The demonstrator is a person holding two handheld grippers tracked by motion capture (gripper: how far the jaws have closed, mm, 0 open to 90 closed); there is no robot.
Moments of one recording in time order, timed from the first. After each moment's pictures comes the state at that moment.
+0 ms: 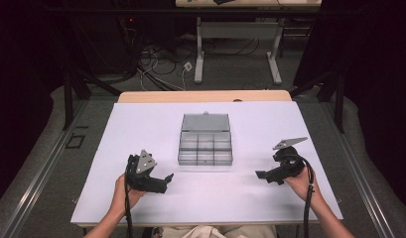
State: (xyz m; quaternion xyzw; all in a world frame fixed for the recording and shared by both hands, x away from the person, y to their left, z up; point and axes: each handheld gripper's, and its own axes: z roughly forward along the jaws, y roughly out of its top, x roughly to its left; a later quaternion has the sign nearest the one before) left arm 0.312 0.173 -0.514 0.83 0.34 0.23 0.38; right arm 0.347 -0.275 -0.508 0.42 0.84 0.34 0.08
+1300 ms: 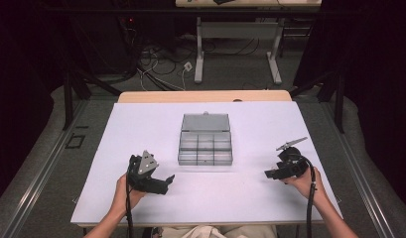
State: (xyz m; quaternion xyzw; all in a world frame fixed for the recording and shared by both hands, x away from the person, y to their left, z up) left arm 0.312 0.170 -0.516 0.84 0.33 0.23 0.37; right arm 0.356 -0.291 -0.528 0.48 0.83 0.26 0.07
